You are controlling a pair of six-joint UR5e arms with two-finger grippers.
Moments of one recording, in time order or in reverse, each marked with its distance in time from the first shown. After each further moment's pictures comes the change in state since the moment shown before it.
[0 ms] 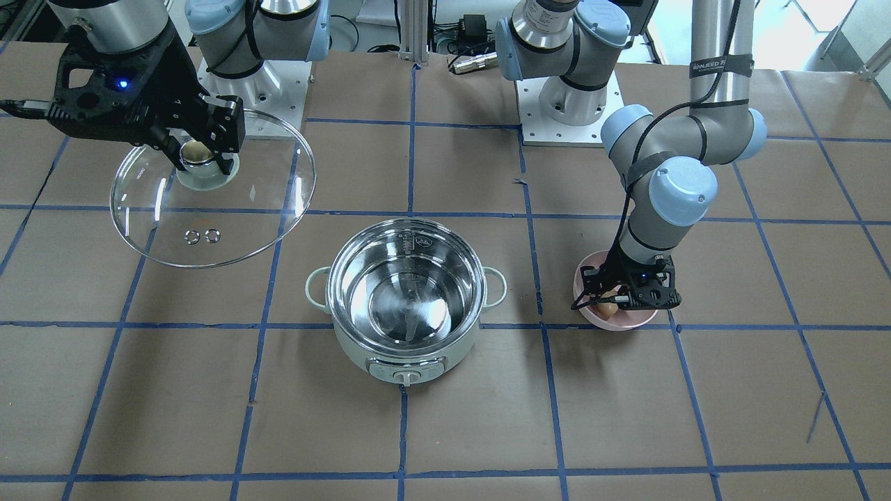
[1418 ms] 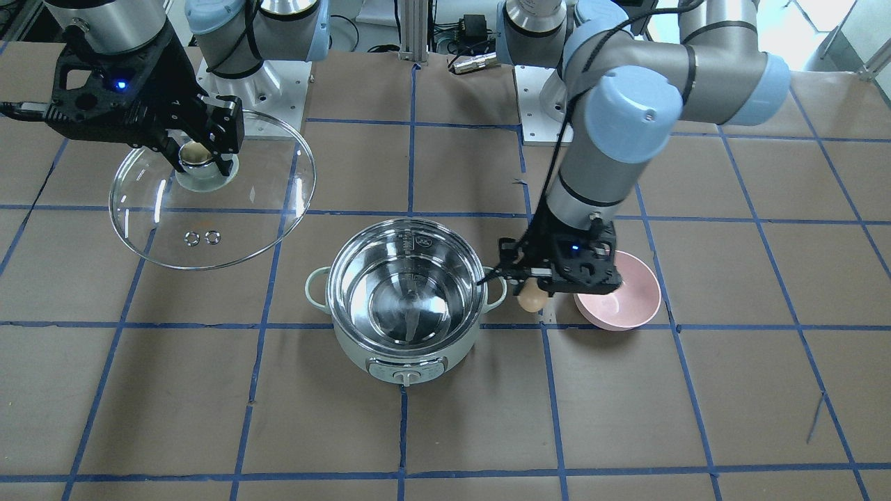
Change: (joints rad) left arm -0.340 0.047 0.437 -0.413 -0.090 -0.296; right arm -0.001 0.006 -0.010 0.002 0.004 -0.013
